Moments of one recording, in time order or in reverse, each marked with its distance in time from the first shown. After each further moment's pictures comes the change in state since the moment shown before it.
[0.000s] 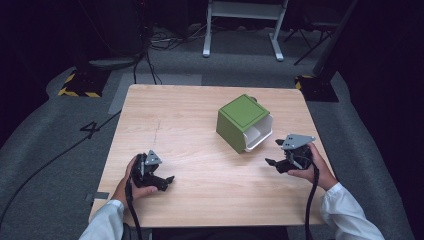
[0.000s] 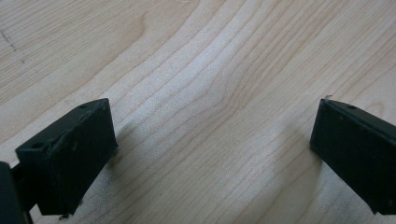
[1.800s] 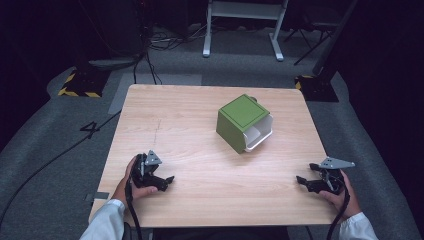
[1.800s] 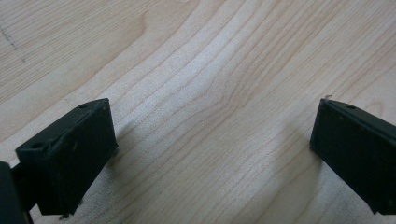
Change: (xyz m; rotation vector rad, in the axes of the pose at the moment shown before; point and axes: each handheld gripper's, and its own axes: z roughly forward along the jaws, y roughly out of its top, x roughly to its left) left arm 0.000 0.000 0.000 0.000 0.001 -0.003; right arm -0.015 -0.144 -0.031 0.006 -0.084 0.381
